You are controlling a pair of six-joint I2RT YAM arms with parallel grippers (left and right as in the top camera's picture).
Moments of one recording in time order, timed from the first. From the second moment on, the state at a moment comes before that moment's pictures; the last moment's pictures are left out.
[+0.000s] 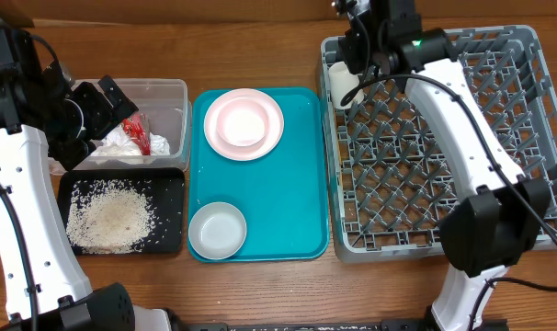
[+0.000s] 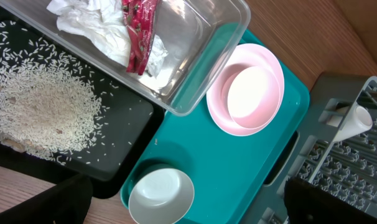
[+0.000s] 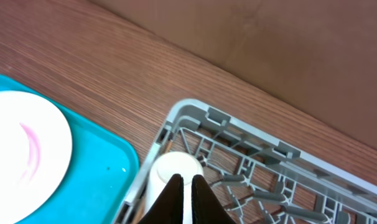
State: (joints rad) left arm 0.30 1.62 1.92 -1.52 0.27 -0.41; right arm 0.27 1.99 1.94 -0.73 -0.05 -0.24
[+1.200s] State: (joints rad) left arm 0.30 1.62 1.92 -1.52 0.27 -0.41; right arm 0.27 2.17 1.94 -0.75 -0.07 -0.21
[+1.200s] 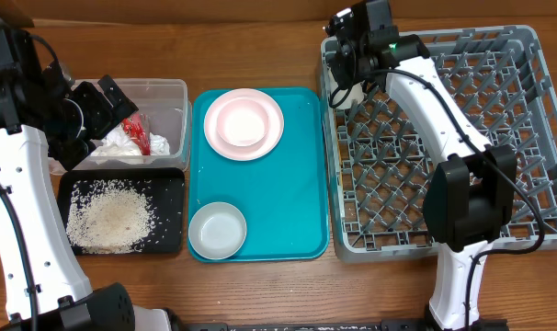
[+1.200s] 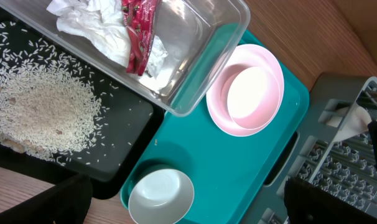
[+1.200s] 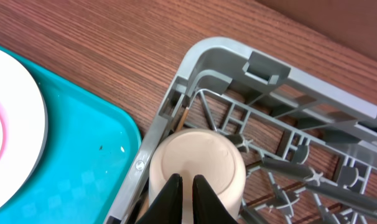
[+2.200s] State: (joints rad) left arm 0.30 1.62 1.92 -1.52 0.27 -0.41; right arm 0.25 2.16 1.91 -0.73 -0.07 -0.17
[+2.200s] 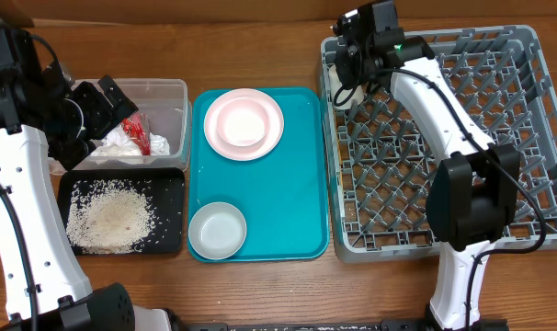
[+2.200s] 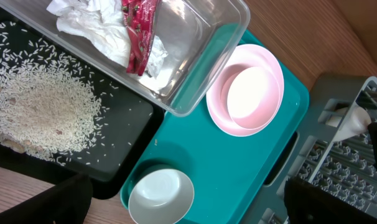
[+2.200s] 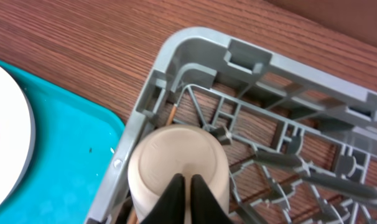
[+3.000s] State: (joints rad) left arm 0.30 1.62 1.92 -1.52 0.27 -0.41; right arm 0.26 2.07 1.92 -0.89 -0.03 -0.17
